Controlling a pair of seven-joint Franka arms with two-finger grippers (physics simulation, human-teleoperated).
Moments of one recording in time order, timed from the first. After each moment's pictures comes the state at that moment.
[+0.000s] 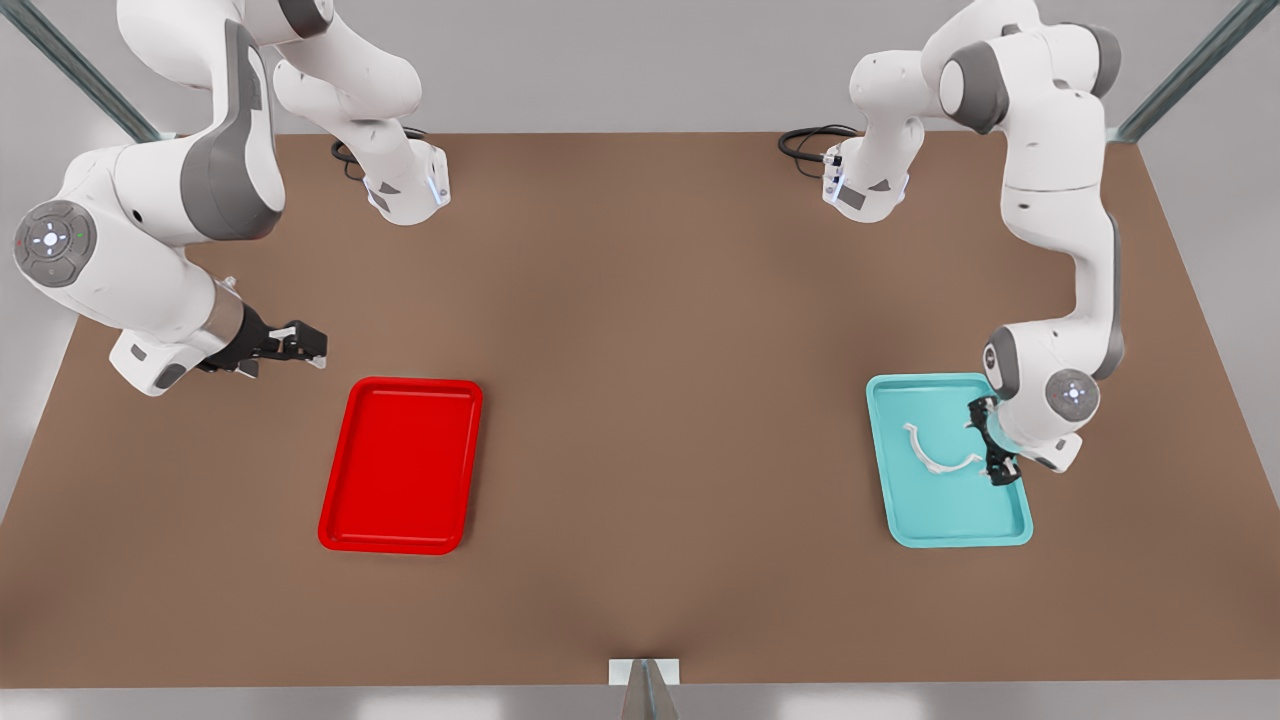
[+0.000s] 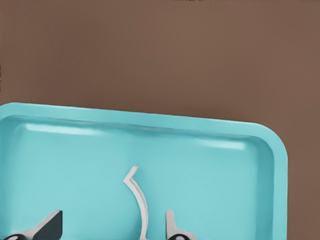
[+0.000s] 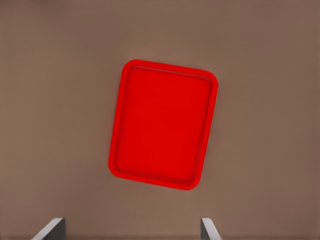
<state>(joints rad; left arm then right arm) -0.04 0.53 0.18 -1.91 0.02 2.41 -1.62 0.00 0.22 0.11 -1.34 0.04 1.49 -0.01</state>
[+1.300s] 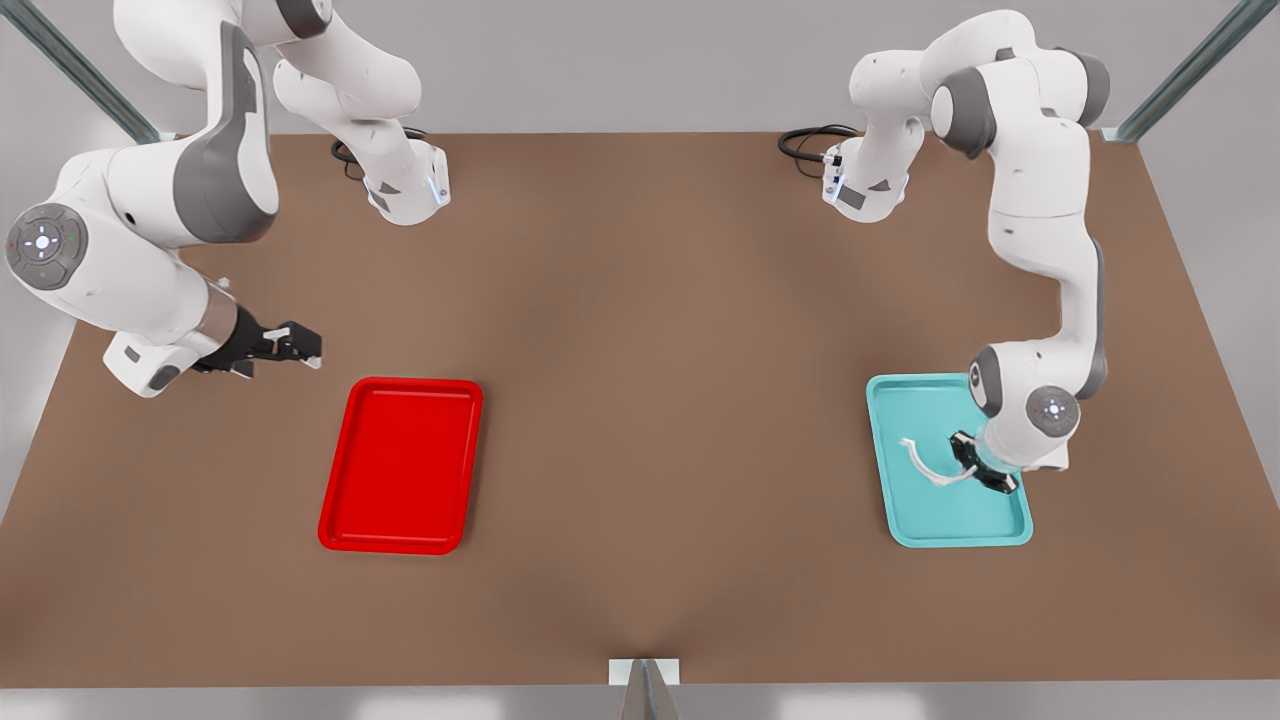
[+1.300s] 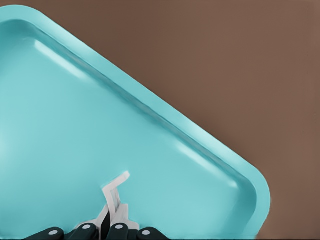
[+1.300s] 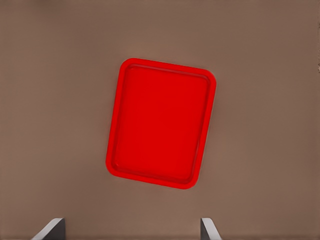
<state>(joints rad) -0.06 0.62 0.16 -1.78 0.02 2.46 -2.15 -0.02 0.22 0.11 -1.35 0.04 1.49 -0.02</state>
